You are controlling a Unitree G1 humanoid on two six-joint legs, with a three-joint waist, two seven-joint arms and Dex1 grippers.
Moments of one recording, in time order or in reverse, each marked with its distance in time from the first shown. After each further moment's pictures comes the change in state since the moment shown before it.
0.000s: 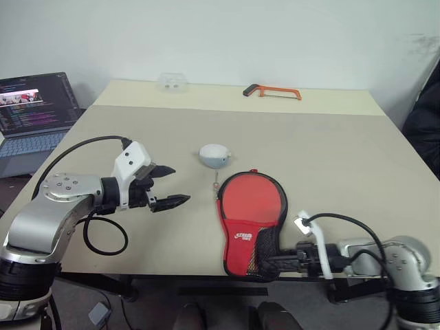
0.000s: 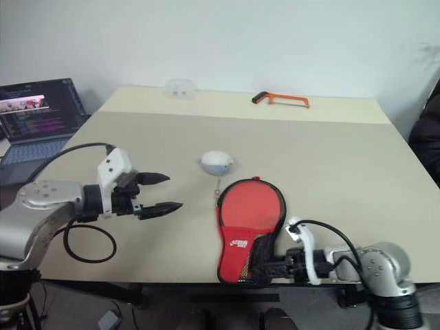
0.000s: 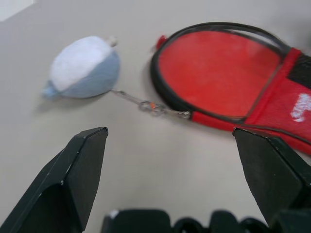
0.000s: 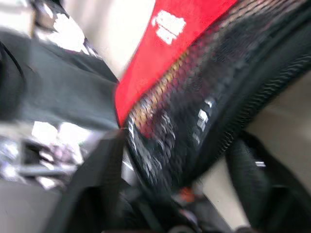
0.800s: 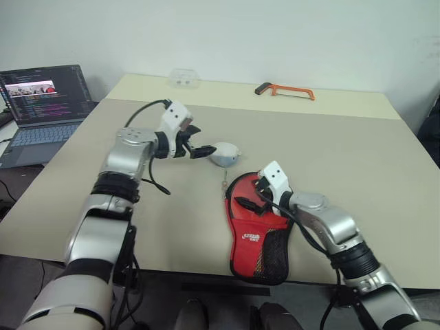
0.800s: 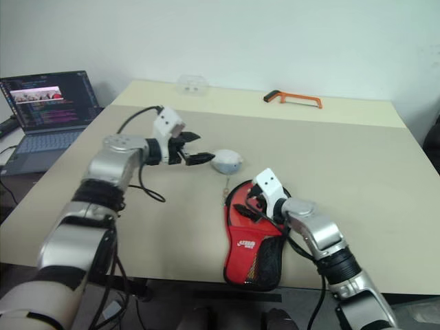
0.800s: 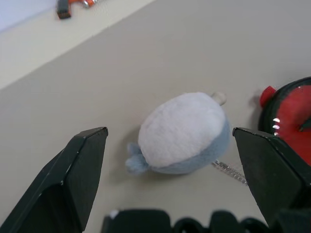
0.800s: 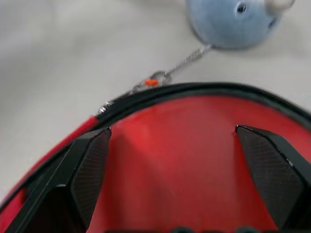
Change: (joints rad) left arm -0.774 -0.435 -0.256 1.209 0.362 -0.502 -0.031; right arm -0.332 0.435 0.329 0.464 -0.719 -0.781 -0.169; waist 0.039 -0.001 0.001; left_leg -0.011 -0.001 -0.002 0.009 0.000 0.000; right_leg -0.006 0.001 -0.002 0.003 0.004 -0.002
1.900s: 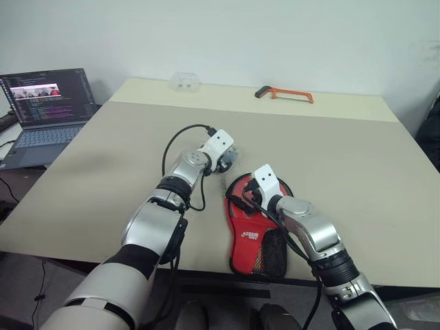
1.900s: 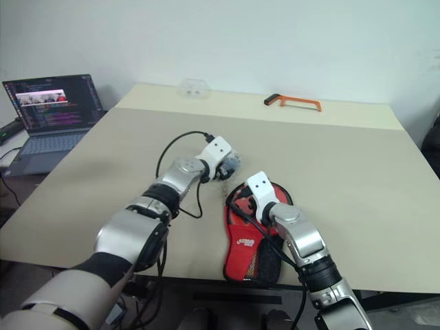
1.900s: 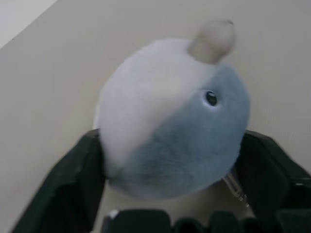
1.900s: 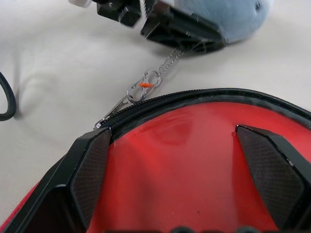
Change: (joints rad) left arm -0.077 -0.302 -0.035 0.359 0.322 -0.125 0.557; right arm 0.037 0.135 -0.036 -0.020 -0.138 0.057 -0.079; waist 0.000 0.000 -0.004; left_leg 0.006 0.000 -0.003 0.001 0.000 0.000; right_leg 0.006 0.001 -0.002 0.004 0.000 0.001
